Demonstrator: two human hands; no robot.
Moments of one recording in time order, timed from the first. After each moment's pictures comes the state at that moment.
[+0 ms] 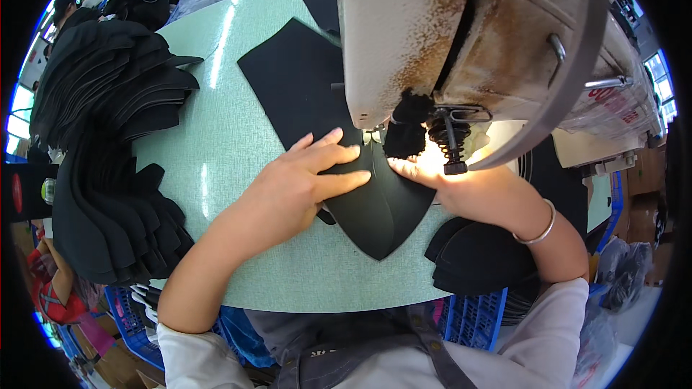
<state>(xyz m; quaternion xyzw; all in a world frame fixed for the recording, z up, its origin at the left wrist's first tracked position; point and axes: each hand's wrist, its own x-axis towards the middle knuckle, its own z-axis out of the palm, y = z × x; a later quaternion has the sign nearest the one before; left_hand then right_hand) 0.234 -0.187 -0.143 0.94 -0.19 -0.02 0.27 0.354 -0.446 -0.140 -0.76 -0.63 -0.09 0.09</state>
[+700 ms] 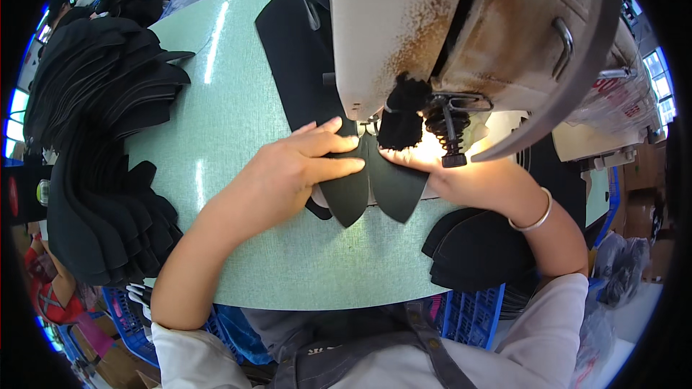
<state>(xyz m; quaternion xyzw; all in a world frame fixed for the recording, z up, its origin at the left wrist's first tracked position) 0.246 -0.183 -0.147 0.93 -0.23 0.03 0.29 0.361 -0.445 -0.155 -0.76 -0.63 -0.12 0.10</state>
